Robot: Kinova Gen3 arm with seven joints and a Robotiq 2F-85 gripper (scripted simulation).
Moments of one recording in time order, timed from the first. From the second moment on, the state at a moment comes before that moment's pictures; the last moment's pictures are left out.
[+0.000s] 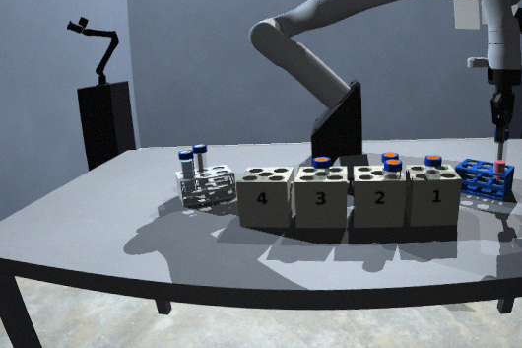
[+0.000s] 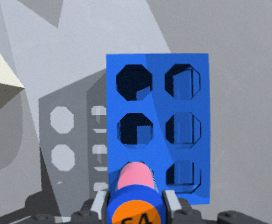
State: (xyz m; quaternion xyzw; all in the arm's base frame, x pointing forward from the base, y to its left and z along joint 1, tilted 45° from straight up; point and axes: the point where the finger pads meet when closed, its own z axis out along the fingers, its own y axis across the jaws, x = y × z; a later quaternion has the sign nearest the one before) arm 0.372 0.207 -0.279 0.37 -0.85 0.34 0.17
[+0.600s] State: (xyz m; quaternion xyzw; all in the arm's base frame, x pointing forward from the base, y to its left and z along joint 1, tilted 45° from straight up) arm 0.373 0.222 -0.264 0.37 -0.85 0.34 0.17
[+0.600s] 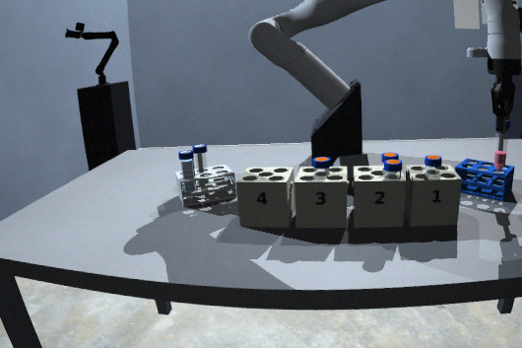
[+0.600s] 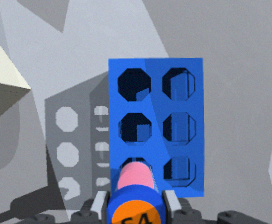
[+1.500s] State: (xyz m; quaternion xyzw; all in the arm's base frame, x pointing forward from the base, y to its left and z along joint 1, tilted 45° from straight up) arm 0.374 0.244 -0.241 0.37 -0.85 0.34 0.17
